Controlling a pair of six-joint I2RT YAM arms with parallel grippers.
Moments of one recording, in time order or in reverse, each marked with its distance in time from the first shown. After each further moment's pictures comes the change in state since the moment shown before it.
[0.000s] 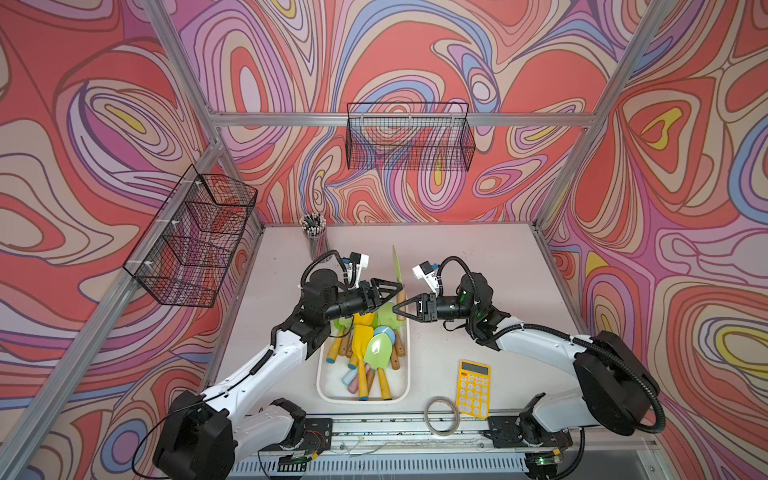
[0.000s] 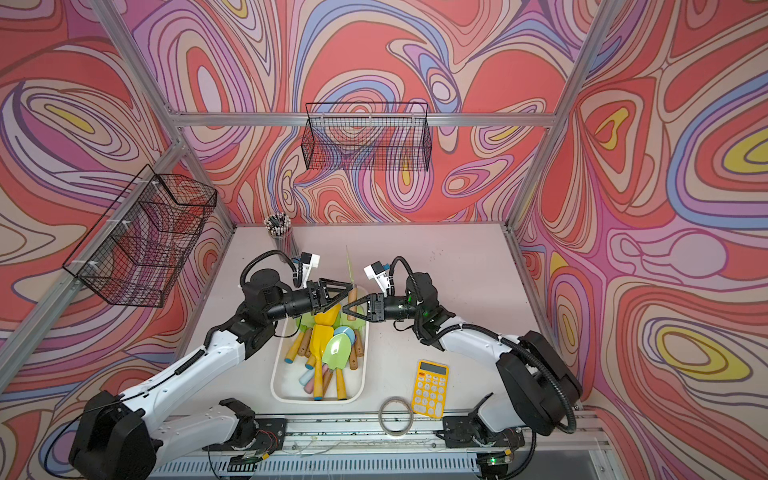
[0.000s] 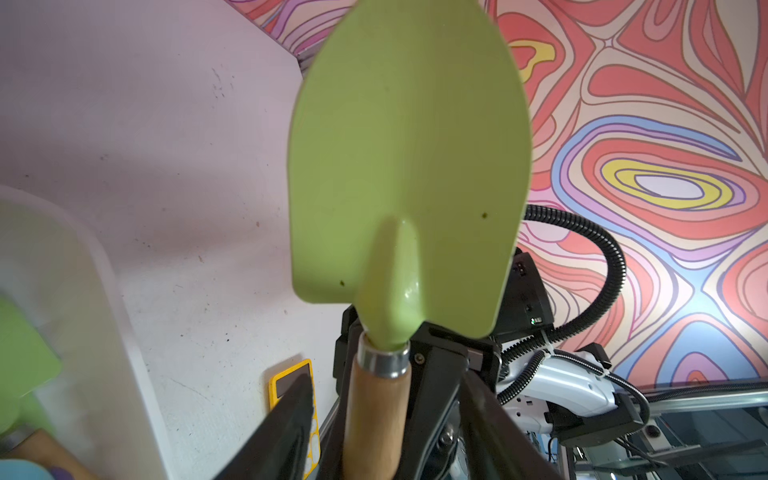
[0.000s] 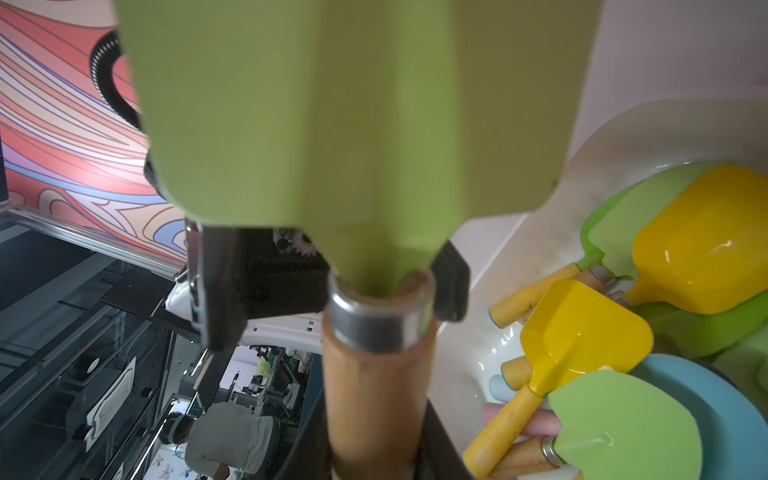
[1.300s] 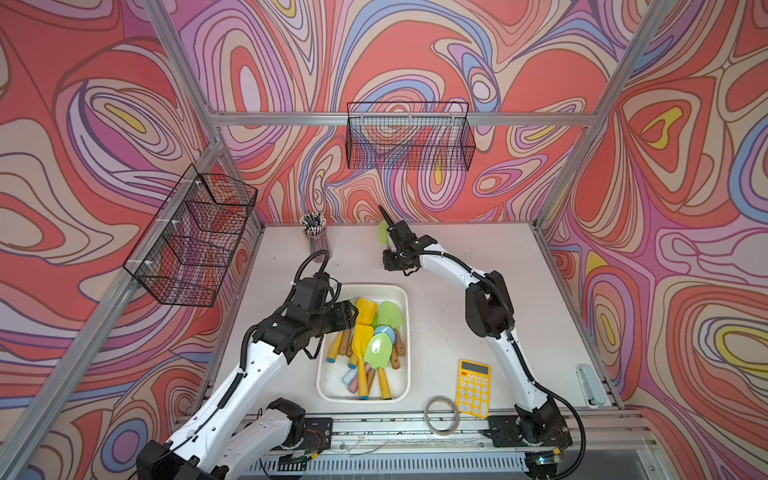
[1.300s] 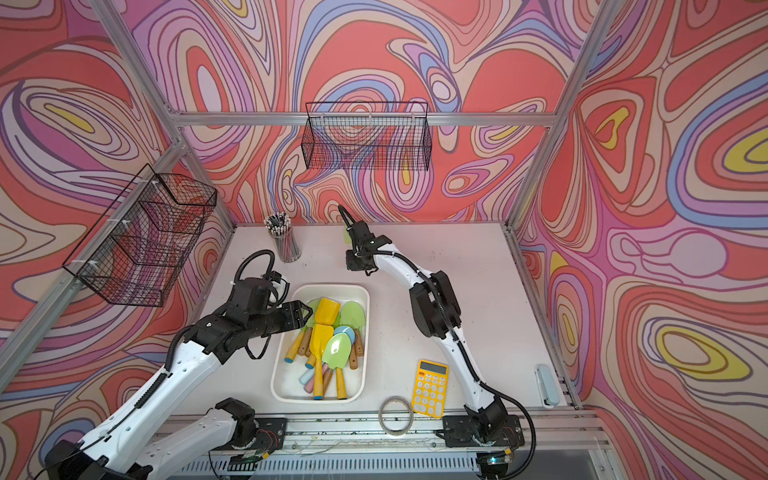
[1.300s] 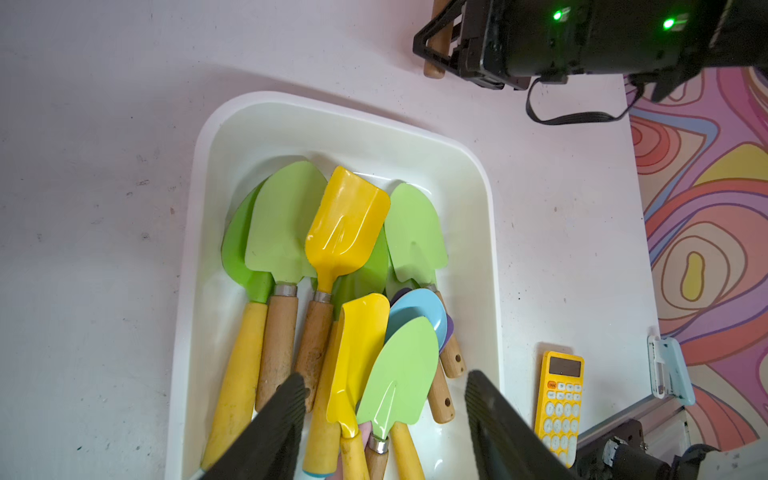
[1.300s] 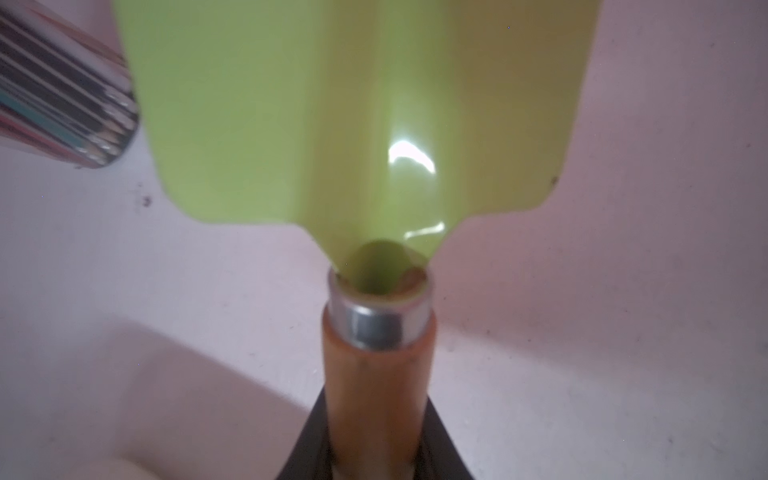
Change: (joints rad) left arm 0.048 -0.152 0.126 -0.912 -0.552 0.469; right arm -0.055 1.088 1.526 -1.363 0.893 -0.626
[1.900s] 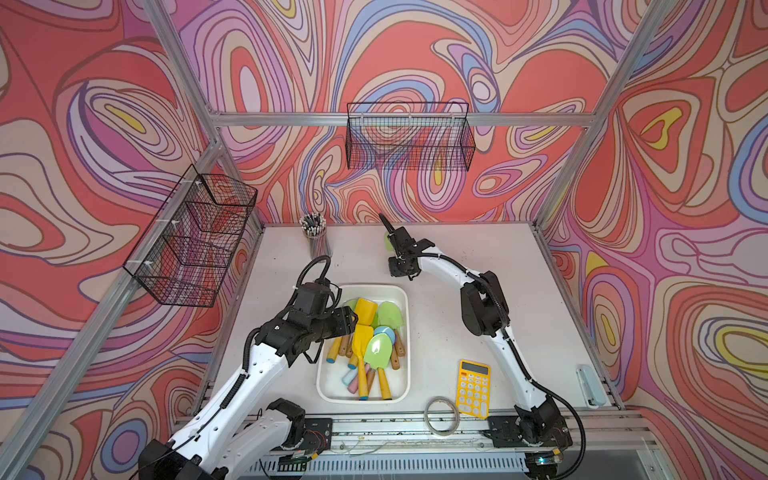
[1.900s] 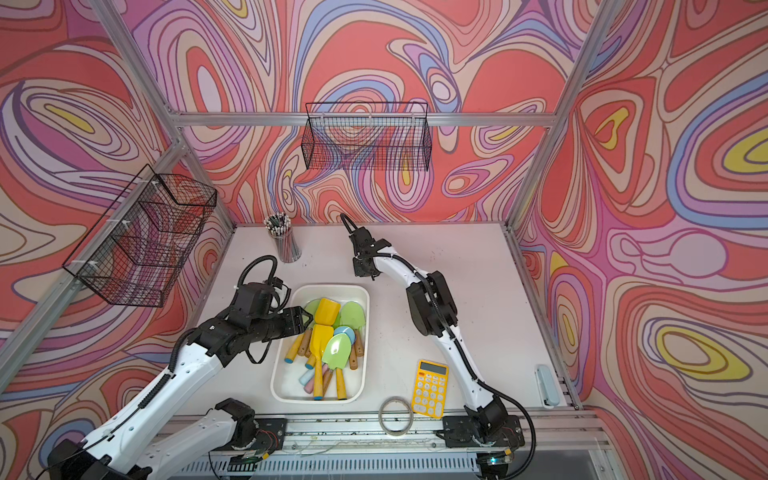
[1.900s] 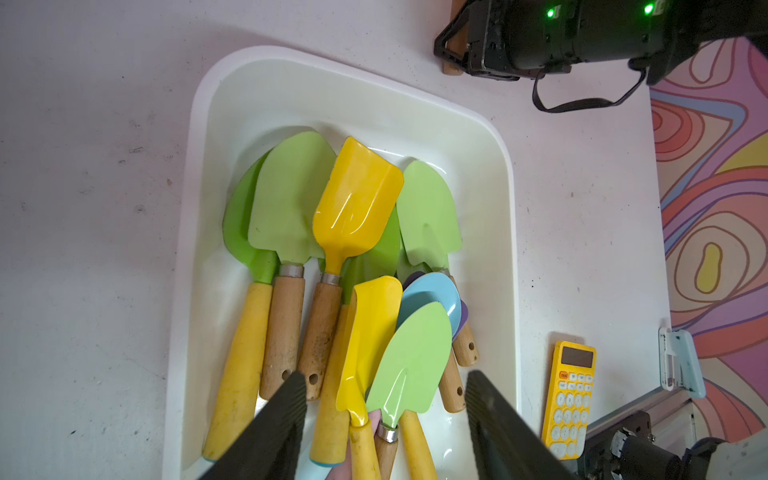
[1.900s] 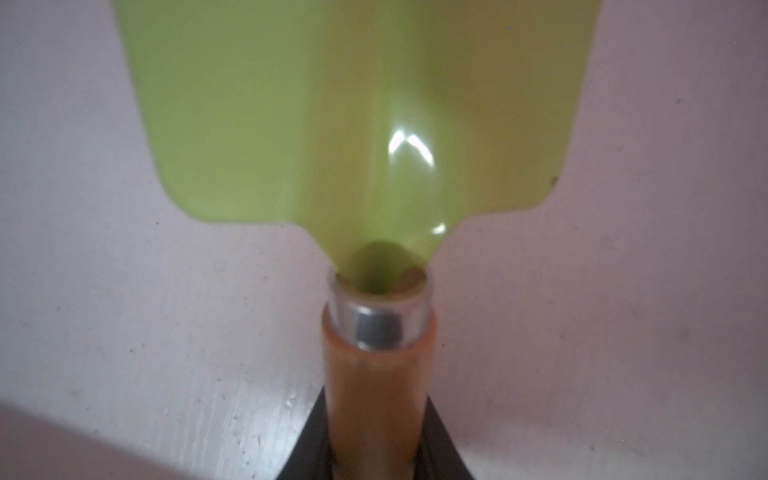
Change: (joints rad) left arm 0.000 -0.005 -0.044 0.002 0.013 -0.008; right arm -0.011 0.041 0.011 -0.039 0.109 -0.051
